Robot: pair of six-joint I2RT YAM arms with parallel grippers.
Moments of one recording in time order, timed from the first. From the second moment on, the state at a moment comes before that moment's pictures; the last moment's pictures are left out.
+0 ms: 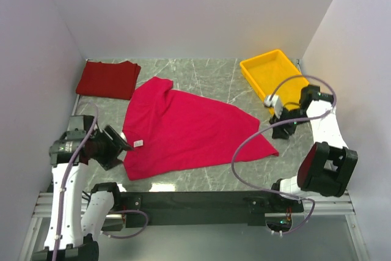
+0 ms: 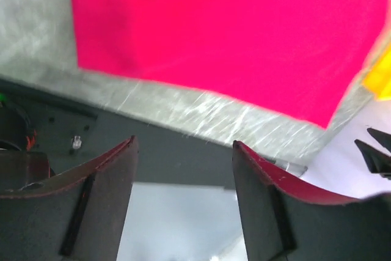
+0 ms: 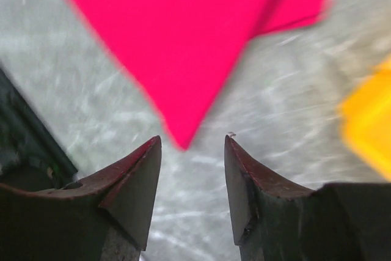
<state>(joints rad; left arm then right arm) 0.10 0.74 0.89 -1.31 0.32 -0.76 -0.29 1.39 1.08 -1.23 -0.54 -1.34</state>
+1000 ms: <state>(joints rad) 0.10 1.29 0.98 -0.43 0.24 -0.64 0.06 1.98 1.46 -0.81 -0.32 -0.54</state>
